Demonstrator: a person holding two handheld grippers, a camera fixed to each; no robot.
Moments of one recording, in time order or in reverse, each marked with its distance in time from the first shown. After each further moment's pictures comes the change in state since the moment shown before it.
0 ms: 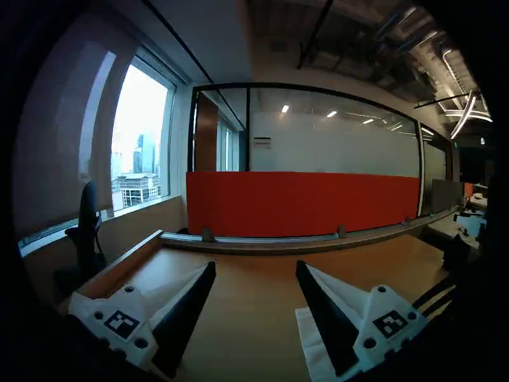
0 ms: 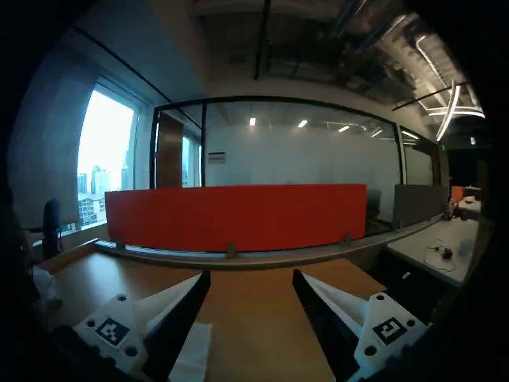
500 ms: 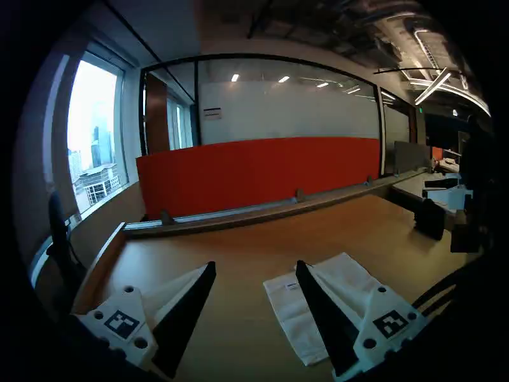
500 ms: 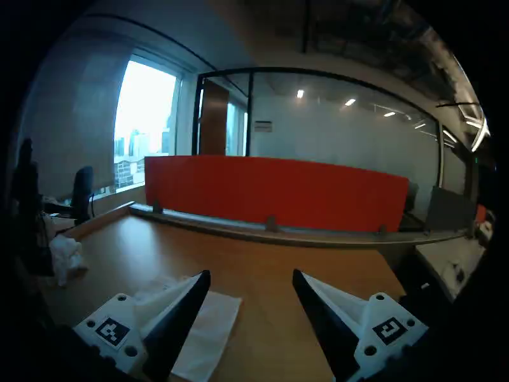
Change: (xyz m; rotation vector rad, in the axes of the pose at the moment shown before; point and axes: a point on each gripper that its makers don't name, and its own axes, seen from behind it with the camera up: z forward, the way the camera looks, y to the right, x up) left arm -0.038 0.062 0.006 -0.243 -0.173 0.126; right arm -0.024 -0.056 -0.015 0.251 -0.195 -0.117
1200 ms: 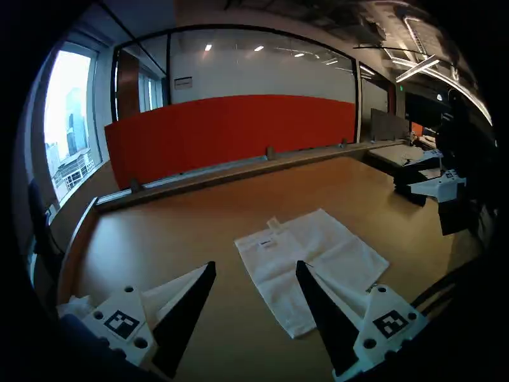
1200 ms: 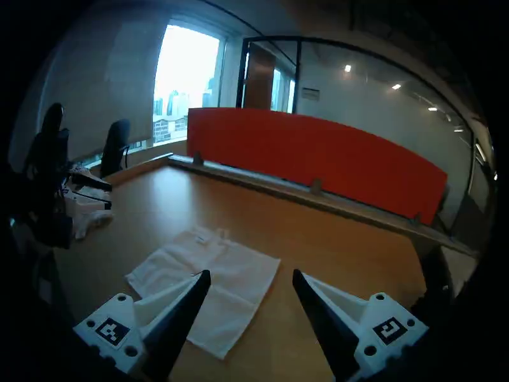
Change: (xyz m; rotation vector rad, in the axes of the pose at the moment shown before) left arm -0.084 0.037 0.006 -0.146 -0.179 0.032; right arm -0.076 -0.058 -0.003 0.192 -0.203 -0.114
